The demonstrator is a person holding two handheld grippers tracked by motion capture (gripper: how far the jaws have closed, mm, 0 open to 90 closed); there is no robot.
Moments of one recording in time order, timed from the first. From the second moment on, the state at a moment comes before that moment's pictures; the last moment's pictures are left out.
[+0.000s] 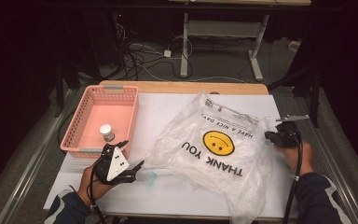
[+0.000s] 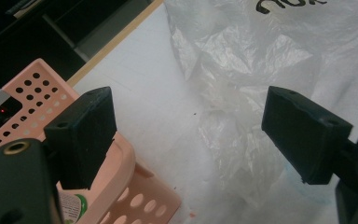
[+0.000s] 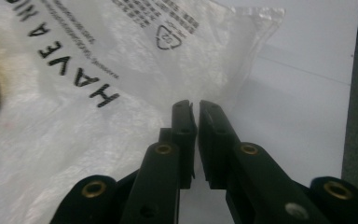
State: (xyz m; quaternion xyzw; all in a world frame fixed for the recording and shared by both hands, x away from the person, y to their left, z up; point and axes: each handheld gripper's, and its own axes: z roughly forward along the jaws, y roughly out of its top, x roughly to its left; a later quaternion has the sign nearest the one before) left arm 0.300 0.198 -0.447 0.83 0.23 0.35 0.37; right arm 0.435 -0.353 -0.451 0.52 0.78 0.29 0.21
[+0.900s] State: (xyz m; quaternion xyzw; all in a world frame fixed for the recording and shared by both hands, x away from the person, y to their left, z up) left arm 0.297 0.200 -0.445 0.83 0.23 0.35 0.37; right arm 0.327 -0.127 -0.461 0.14 0.93 0.32 0.11
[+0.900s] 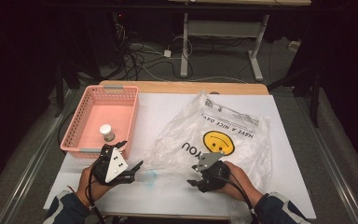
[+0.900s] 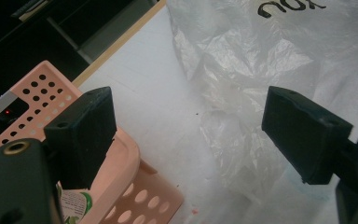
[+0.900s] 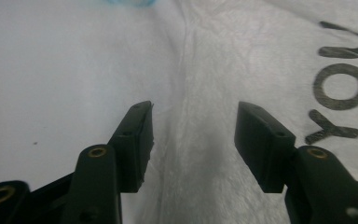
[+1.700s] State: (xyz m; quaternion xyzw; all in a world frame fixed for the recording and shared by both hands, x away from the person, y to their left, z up) left arm 0.297 0.201 -0.444 0.83 0.23 0.35 0.37; right arm 0.375 -0.124 -0.448 0.23 0.88 0.36 0.19
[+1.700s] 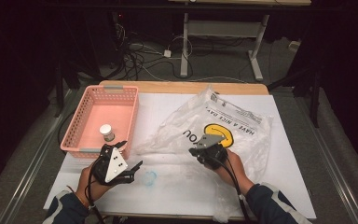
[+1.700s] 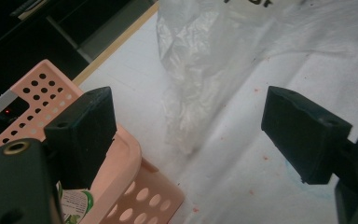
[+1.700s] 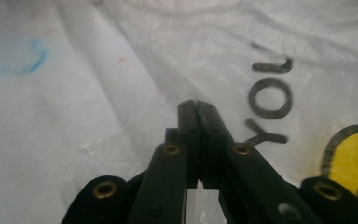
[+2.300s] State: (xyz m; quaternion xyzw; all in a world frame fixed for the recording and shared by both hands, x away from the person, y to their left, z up) left arm 0.299 0.208 -0.440 0.82 0.24 0.35 0.37; right arm 0.408 -0.135 -0.418 0.27 0.84 0.40 0.26
